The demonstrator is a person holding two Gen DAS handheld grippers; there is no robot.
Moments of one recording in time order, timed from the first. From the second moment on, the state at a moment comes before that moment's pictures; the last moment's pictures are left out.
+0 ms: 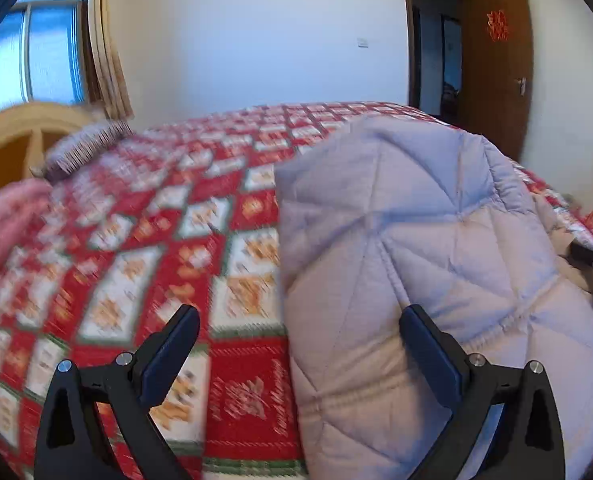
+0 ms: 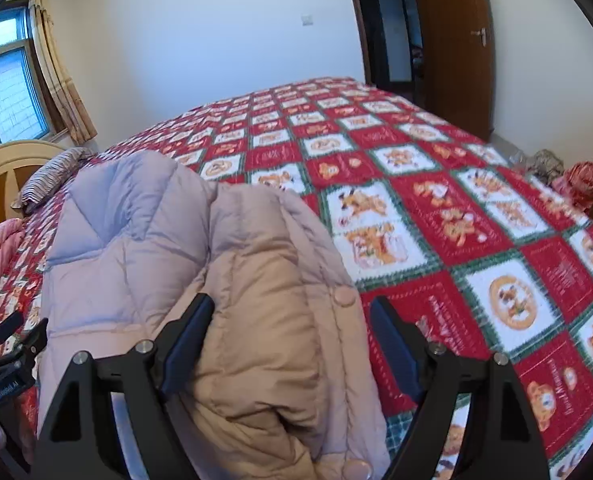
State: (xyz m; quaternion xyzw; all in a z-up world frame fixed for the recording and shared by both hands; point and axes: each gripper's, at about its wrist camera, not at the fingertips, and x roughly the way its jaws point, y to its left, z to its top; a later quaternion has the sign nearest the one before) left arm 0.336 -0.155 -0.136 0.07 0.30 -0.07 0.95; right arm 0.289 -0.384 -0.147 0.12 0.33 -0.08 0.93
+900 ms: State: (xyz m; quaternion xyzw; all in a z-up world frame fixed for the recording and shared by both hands) left arm 0.430 -0.212 -0.167 0.07 0.34 -0.05 0.94; right arm 0.360 -0.393 -0.189 0.15 0.38 -0.05 0.91
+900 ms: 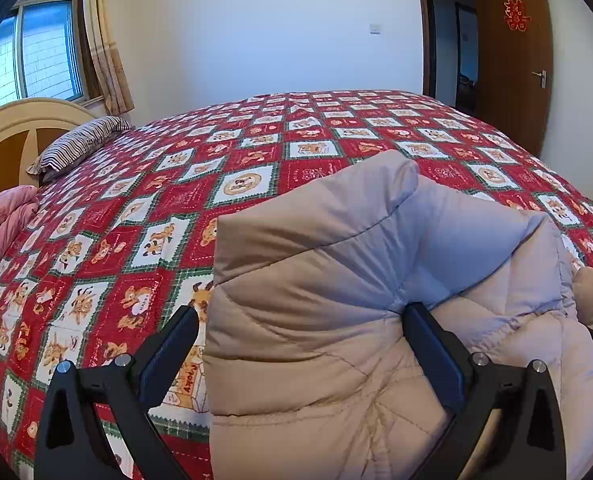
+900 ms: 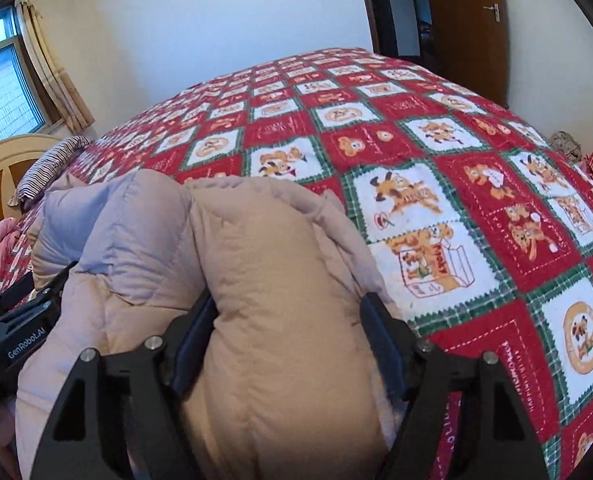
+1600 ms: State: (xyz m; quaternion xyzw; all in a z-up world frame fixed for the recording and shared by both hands) left arm 0.358 -0.163 -0.169 0.02 0.36 -0.12 0.92; right arm 0.300 -0.415 -0.189 0.21 0.38 -0.05 0.90
